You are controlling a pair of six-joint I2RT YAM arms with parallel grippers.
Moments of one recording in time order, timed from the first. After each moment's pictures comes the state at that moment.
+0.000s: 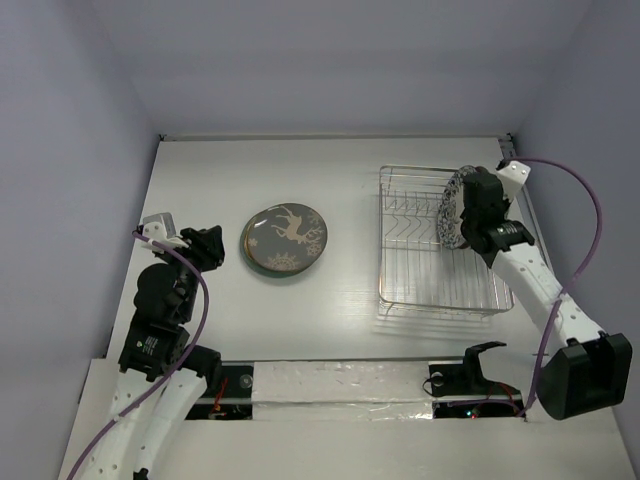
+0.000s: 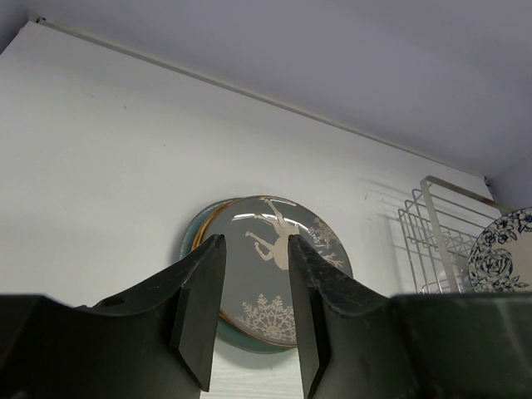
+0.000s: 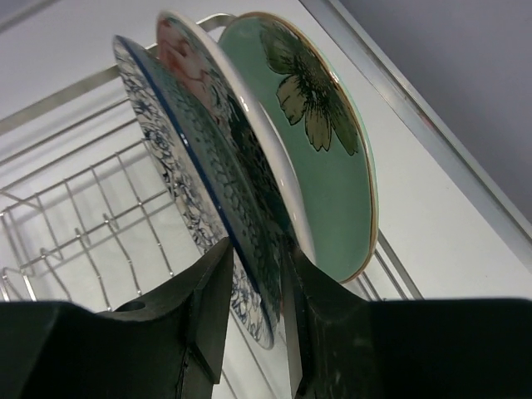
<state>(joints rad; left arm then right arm) -0.30 0.38 0.63 -0.30 -0.25 -0.43 0.22 1.14 0.97 -0.41 0.71 0.46</state>
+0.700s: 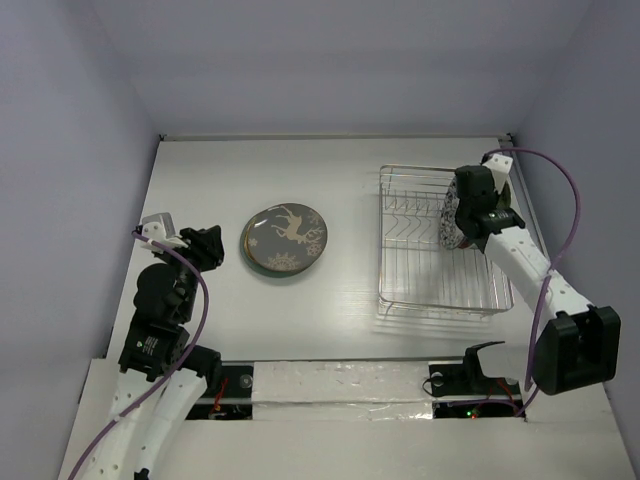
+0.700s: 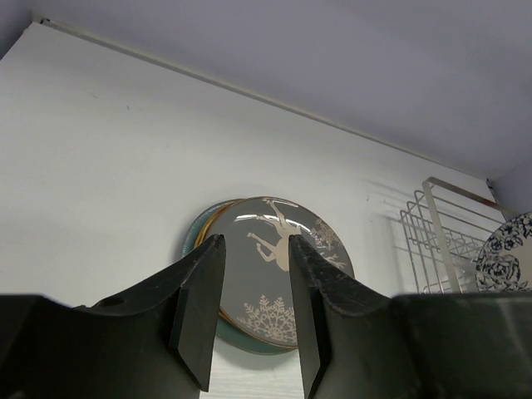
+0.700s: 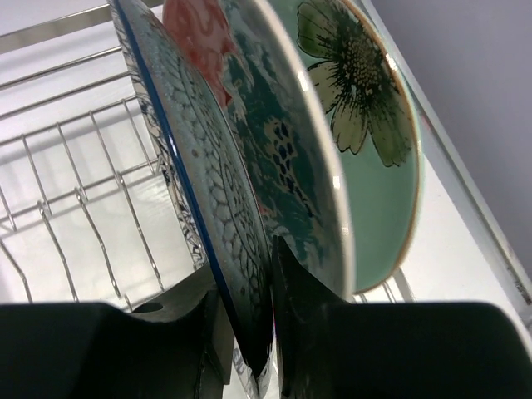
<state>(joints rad) -0.29 0.38 0.63 -0.30 -0.25 -0.43 0.20 1.28 1.03 -0.44 0.67 0.35</state>
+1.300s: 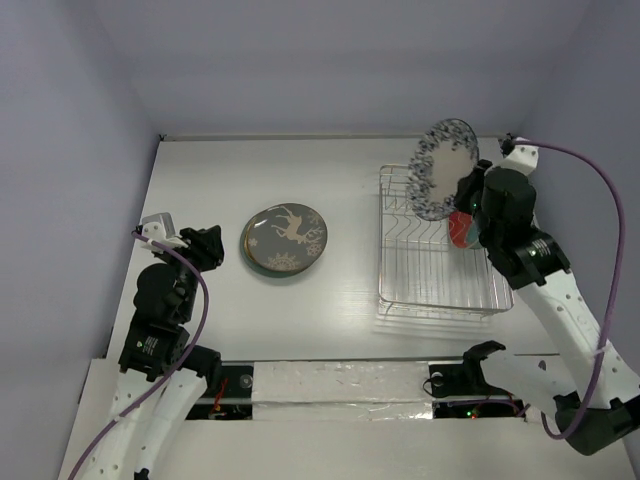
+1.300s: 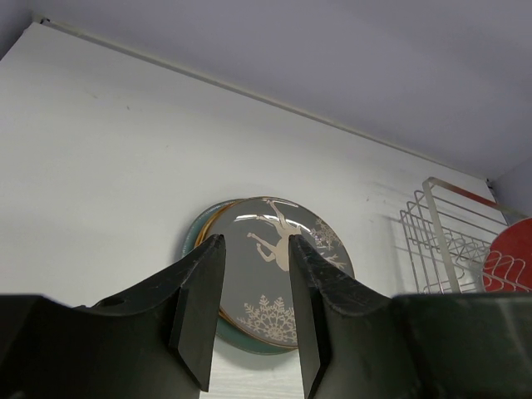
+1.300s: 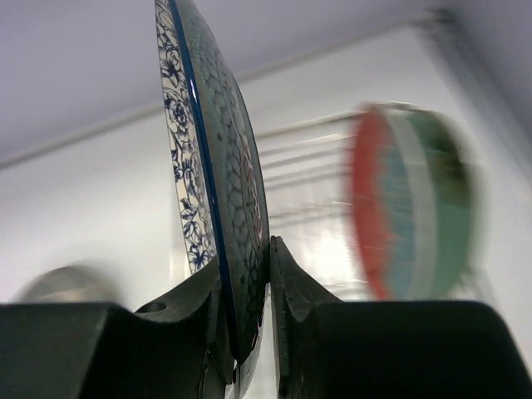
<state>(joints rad) -0.29 0.38 0.63 -0.30 -0.25 -0.43 0.36 0.98 1.17 -0.49 0.54 0.38</state>
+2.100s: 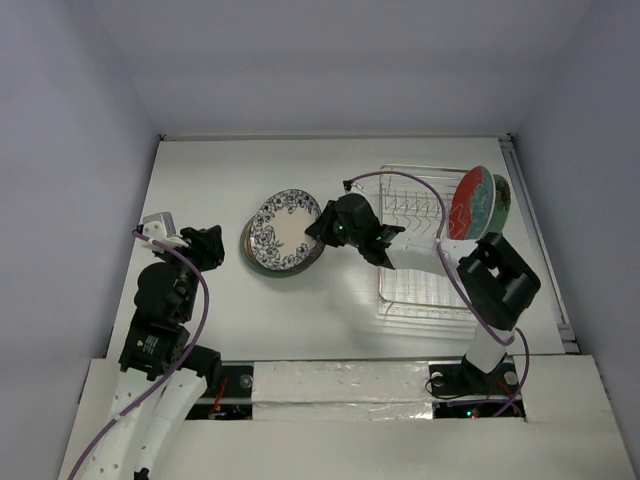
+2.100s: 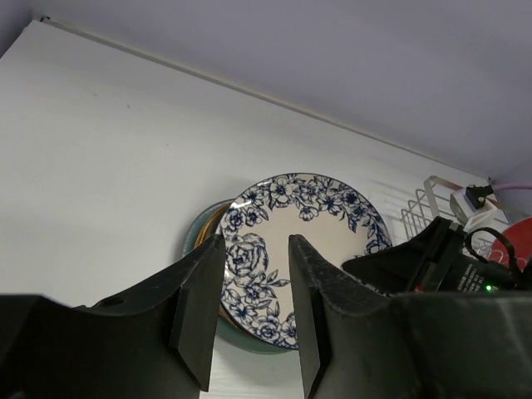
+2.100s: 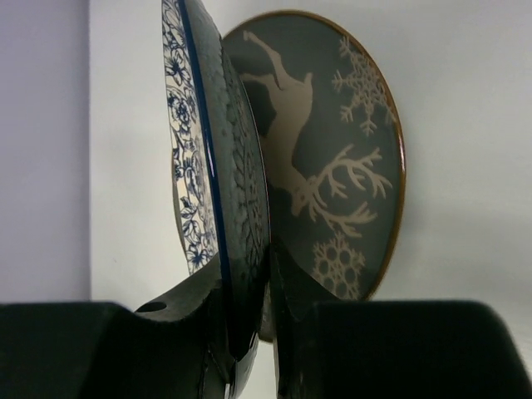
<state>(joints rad) -0.29 0.39 0.63 -0.30 -0.25 -0.43 0.78 1.76 1.10 0.18 0.07 0.92</state>
